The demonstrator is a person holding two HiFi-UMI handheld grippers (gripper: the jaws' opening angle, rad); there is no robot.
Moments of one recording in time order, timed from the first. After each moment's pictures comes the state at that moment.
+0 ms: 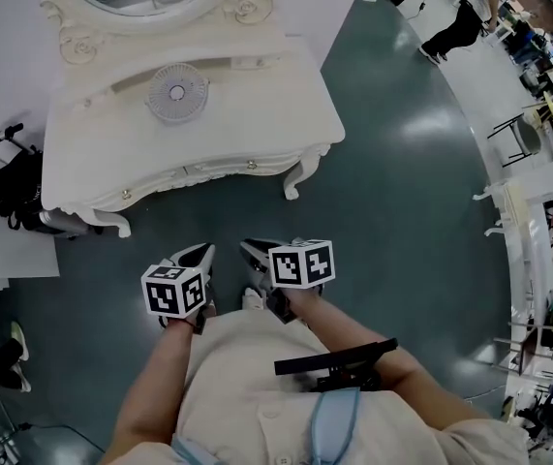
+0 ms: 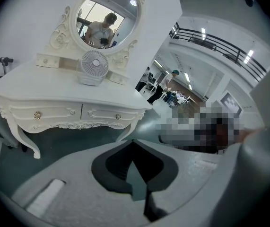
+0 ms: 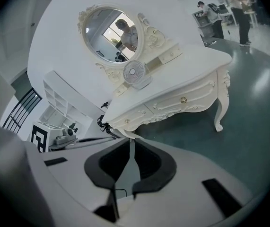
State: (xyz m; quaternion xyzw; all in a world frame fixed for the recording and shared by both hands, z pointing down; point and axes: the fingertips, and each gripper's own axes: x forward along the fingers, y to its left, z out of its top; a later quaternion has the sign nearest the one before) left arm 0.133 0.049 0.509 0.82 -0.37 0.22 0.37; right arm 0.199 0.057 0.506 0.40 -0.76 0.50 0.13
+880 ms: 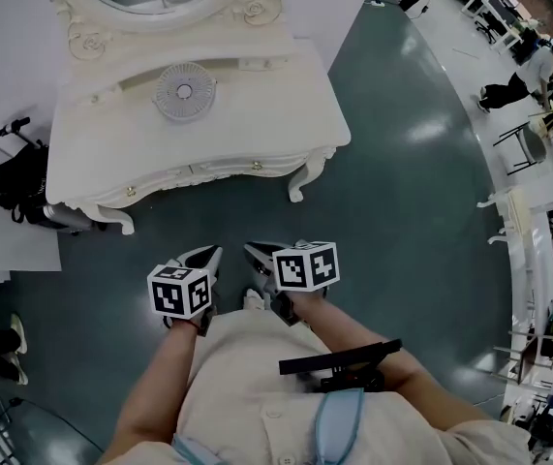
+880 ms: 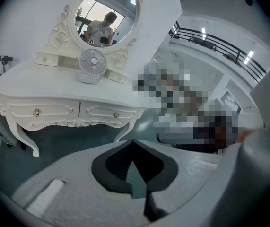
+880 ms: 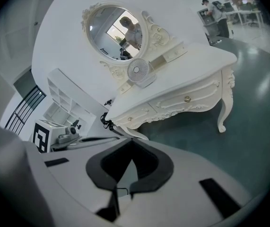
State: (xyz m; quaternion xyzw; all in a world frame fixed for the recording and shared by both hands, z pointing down) left arm 0.140 0.058 0.509 0.82 -0.36 0.22 0.38; right arm 0.194 0.064 0.506 0.37 -0.77 0.50 0.13
